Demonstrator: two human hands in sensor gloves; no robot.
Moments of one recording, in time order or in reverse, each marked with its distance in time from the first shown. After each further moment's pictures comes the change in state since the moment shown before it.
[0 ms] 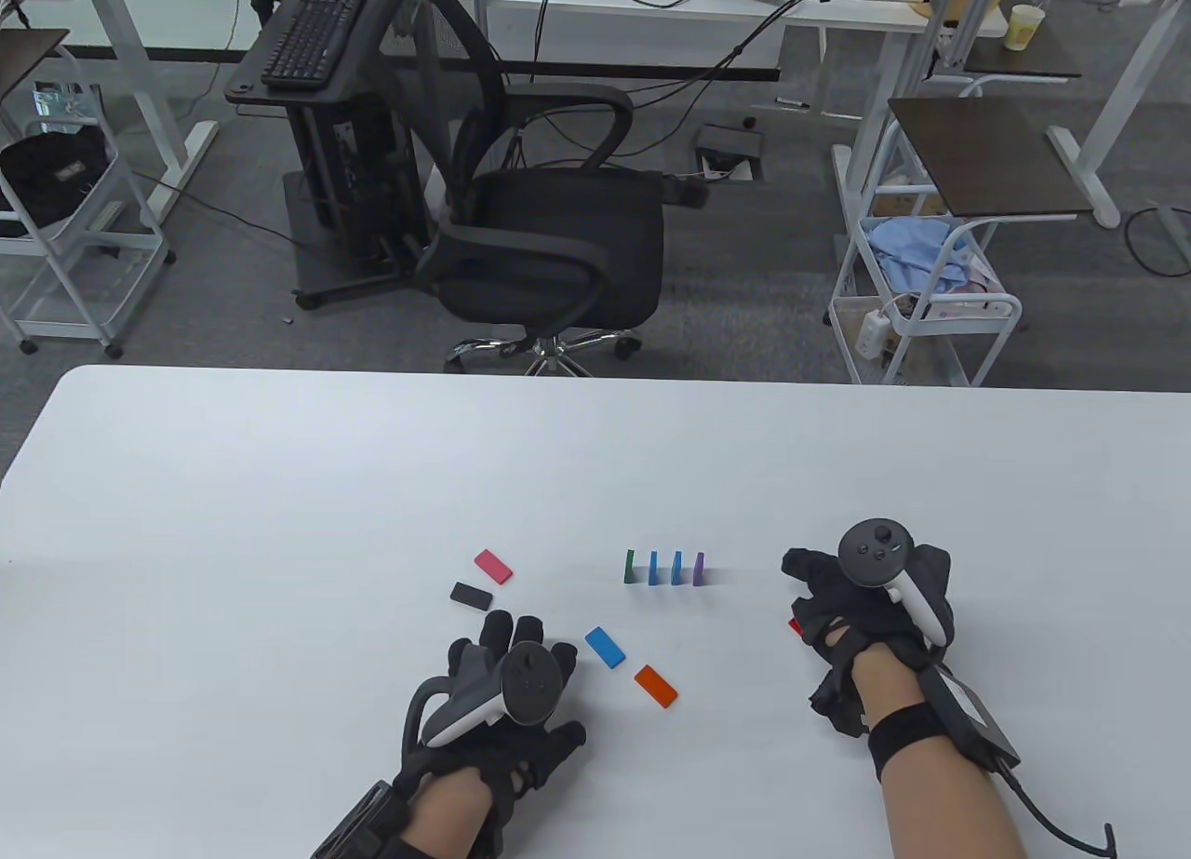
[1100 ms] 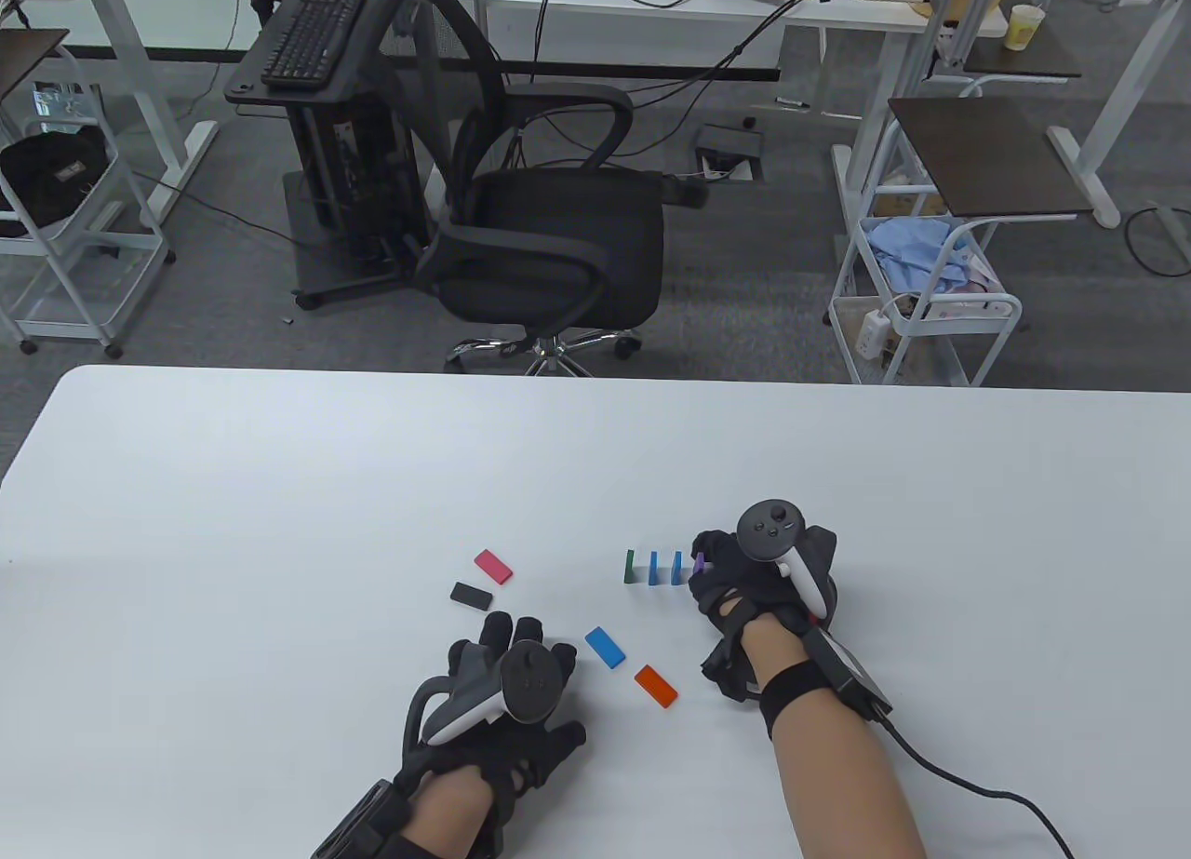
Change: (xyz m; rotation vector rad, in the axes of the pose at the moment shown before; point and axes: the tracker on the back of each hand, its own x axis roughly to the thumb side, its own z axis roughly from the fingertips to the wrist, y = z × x) left_hand -0.001 -0.001 -0.001 -0.015 0.003 0.010; right_hand 0.071 0.065 -0.044 0.012 -0.020 -0.108
